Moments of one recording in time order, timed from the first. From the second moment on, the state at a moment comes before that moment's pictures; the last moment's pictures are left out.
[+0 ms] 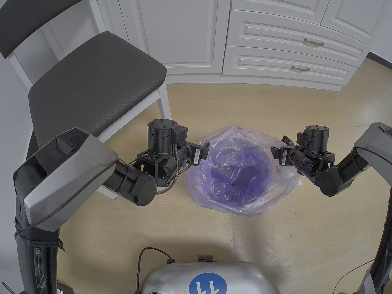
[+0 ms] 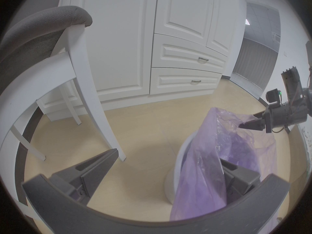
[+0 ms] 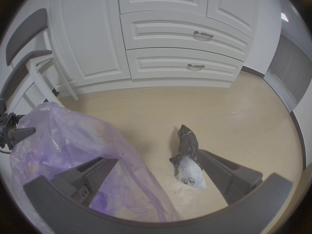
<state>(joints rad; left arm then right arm) -0.56 2.33 -1.35 -0.81 0.18 0.08 0.25 2.14 -1.00 -0.87 -0.26 0.09</state>
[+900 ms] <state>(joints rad) -0.46 2.52 -1.64 -0.75 0.18 0.03 0.23 2.27 -1.16 -0.86 -0.26 0.22</state>
